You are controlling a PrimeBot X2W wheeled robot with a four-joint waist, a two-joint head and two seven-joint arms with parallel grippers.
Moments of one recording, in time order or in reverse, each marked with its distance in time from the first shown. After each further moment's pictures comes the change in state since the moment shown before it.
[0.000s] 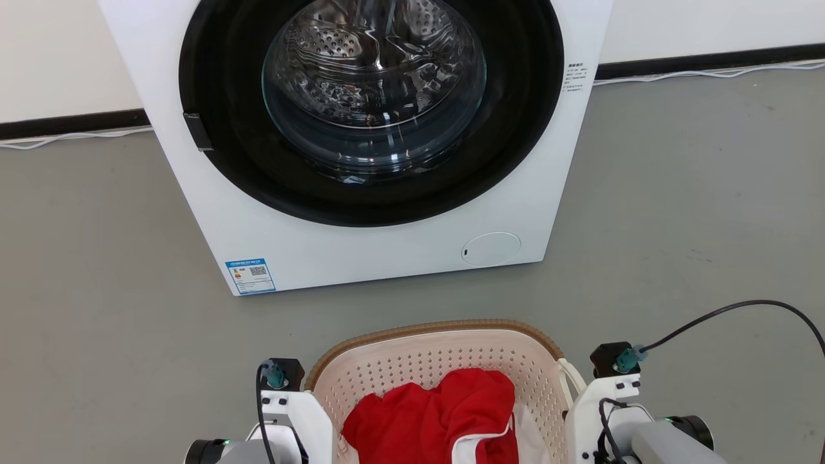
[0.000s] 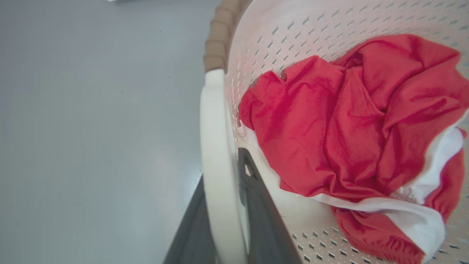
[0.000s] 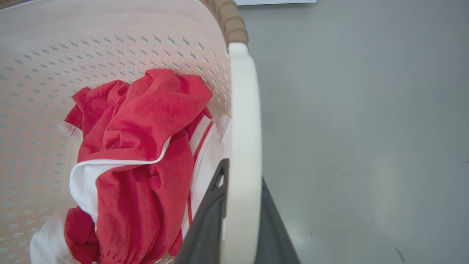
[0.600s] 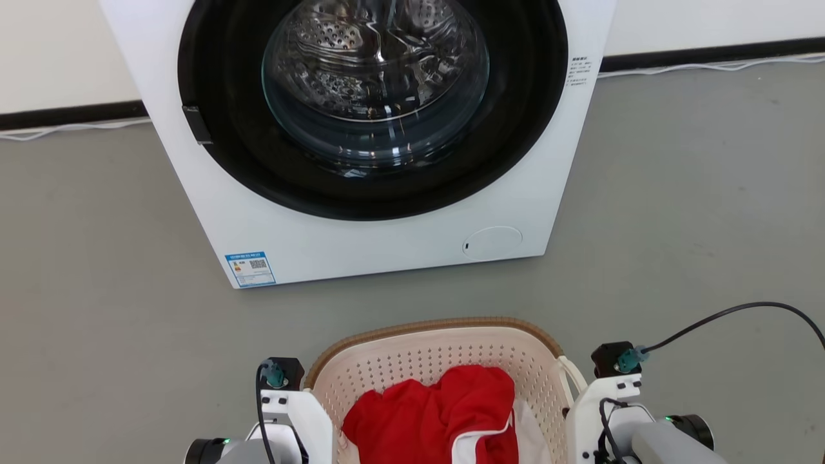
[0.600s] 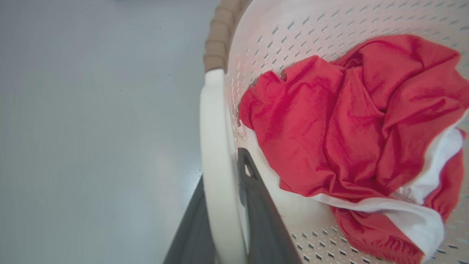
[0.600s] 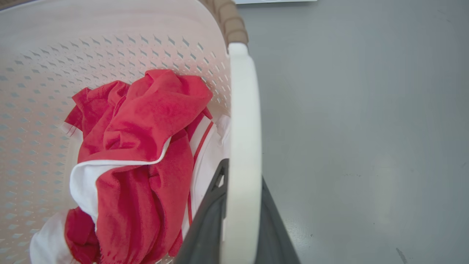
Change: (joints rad) left arm 0.000 0.000 -0.009 0.000 -0.008 0.003 -0.006; right arm -0.002 0.000 0.019 0.007 0.019 0.000 -0.020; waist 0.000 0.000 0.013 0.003
